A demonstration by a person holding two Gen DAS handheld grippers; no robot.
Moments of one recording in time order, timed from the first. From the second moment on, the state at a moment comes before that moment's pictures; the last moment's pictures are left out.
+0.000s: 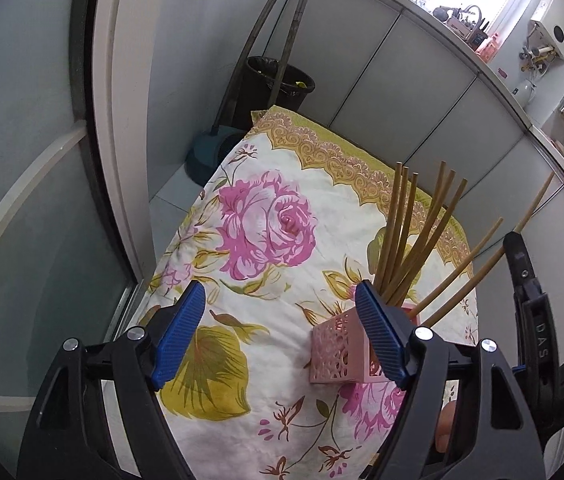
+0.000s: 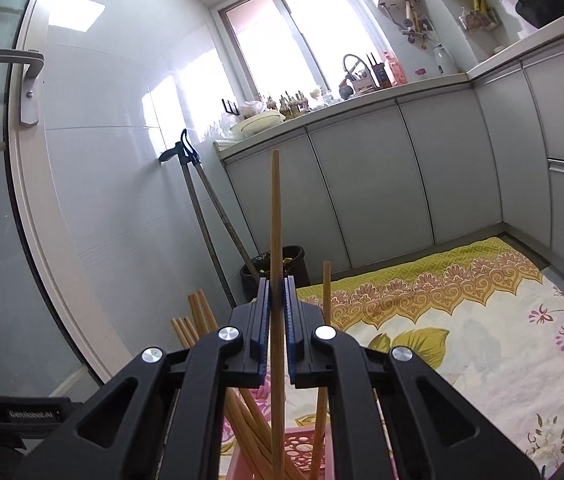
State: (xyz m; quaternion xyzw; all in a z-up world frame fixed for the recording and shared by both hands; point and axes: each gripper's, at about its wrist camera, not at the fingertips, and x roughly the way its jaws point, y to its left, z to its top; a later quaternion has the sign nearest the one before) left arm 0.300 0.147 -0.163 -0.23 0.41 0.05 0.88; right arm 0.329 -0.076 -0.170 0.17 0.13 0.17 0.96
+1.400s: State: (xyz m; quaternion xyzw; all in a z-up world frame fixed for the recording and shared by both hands) left arm 0.270 -0.106 -0.190 0.06 0.45 -0.18 0.87; right arm 0.266 -0.325 -0.218 0.24 0.50 0.00 0.83
